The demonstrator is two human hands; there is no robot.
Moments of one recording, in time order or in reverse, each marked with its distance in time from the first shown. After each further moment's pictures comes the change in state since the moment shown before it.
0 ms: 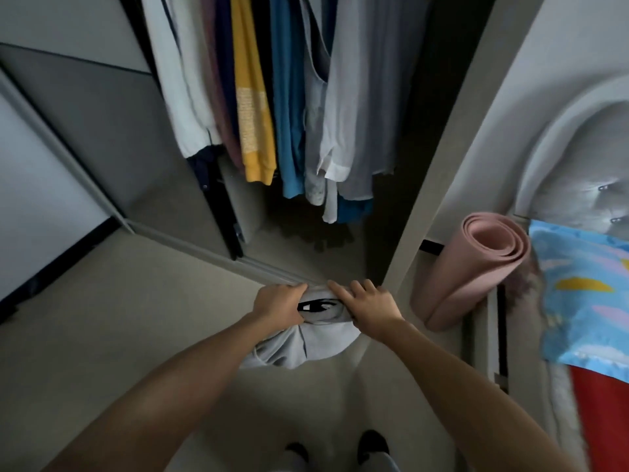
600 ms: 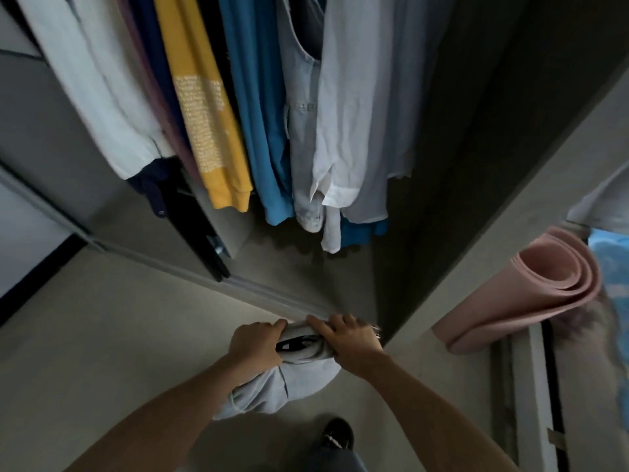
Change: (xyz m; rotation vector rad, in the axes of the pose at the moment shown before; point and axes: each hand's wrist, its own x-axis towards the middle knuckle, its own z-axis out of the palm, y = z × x) left_hand 0.135 -0.099 0.070 0.082 -0.216 -0.074; right_hand 0.175 0.026 0.081 0.180 -0.131 -0.052
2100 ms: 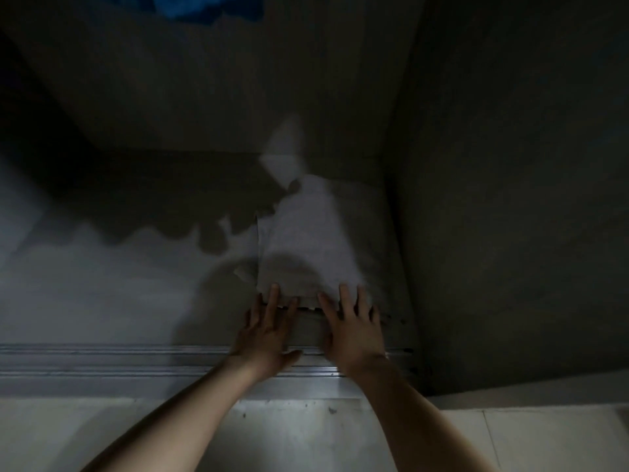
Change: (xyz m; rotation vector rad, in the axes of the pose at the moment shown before) left_hand 0.485 0.070 0.425 -0.018 -0.090 0.345; right_hand 0.288 0.264 0.458 0.186 0.064 0.641
